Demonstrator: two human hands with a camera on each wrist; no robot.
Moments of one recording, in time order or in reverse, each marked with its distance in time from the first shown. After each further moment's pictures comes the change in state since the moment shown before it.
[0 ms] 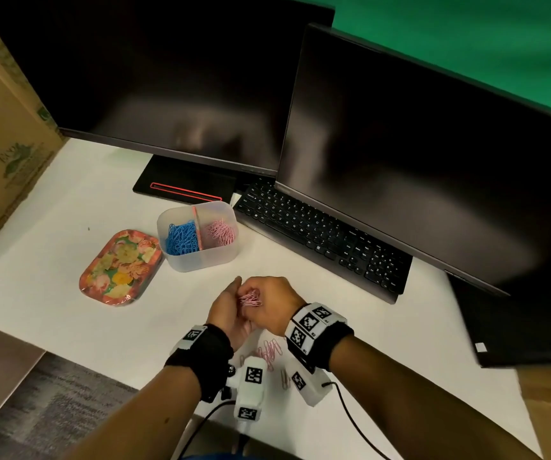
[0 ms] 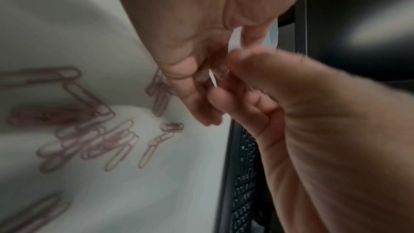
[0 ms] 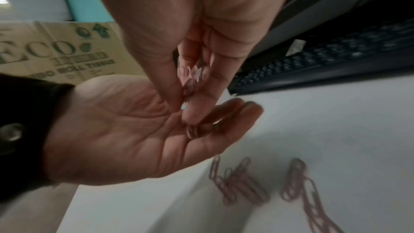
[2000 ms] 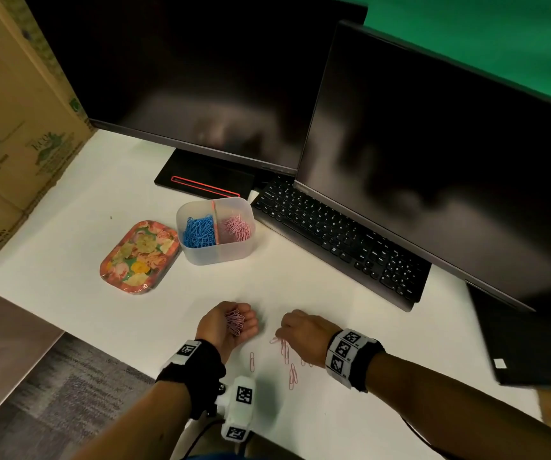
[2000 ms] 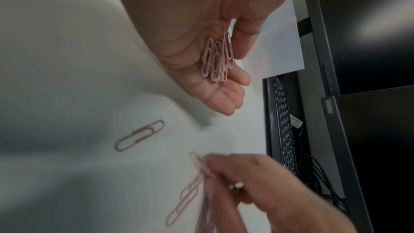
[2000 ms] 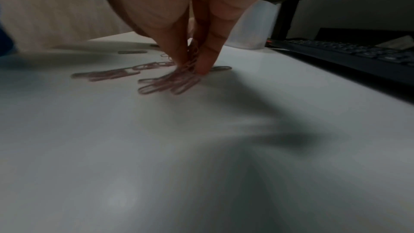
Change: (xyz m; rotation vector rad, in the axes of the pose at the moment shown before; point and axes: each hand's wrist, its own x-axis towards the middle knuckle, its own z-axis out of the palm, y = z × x) left_hand -0.011 -0.011 -0.044 0.038 0.181 0.058; right_hand -0.018 0.091 0.021 -0.735 -0.295 -0.430
